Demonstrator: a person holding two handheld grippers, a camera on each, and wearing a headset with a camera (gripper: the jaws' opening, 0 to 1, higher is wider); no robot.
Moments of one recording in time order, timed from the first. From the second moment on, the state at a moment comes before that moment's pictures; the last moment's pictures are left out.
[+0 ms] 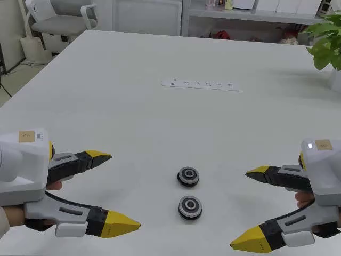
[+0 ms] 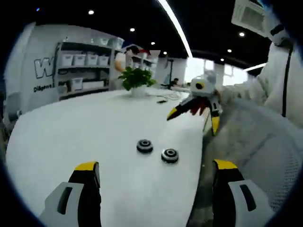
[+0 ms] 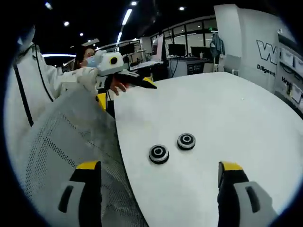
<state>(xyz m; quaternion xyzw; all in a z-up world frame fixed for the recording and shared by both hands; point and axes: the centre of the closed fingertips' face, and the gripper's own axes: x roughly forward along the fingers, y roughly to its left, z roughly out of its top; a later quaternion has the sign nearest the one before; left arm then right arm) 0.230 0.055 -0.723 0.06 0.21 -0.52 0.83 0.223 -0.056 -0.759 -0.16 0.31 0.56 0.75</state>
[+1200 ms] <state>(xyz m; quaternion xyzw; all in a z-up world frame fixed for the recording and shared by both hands) 0.233 0.060 -0.724 0.04 0.19 -0.50 0.85 0.230 -0.071 -0.761 -0.13 0.31 0.54 0.77</state>
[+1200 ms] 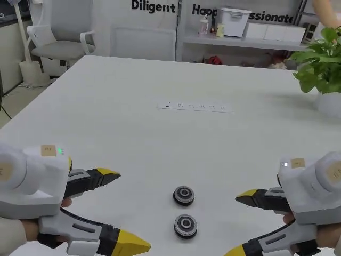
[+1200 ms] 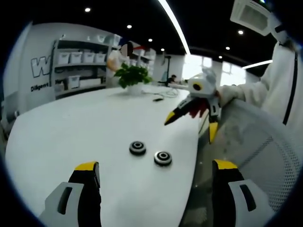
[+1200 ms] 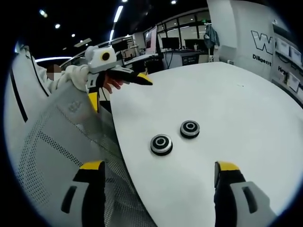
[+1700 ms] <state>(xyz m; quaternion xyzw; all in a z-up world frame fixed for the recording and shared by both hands) 0.236 0.064 -0.719 0.04 0.18 -0.48 0.86 0.230 -0.072 -0.759 -0.11 0.31 0.54 0.77</state>
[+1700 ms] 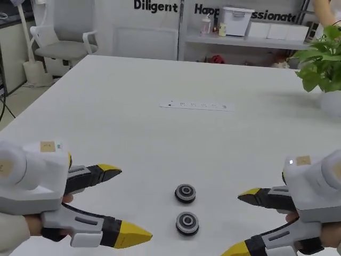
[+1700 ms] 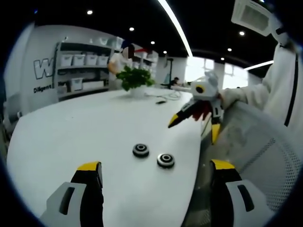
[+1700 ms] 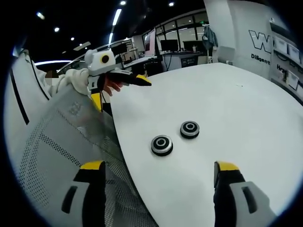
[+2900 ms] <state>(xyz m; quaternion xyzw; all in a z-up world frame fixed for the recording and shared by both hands) 0.241 0.057 -0.705 0.01 0.15 -0.51 0.85 0.251 -0.068 -0.732 -0.04 0.27 0.53 0.81</state>
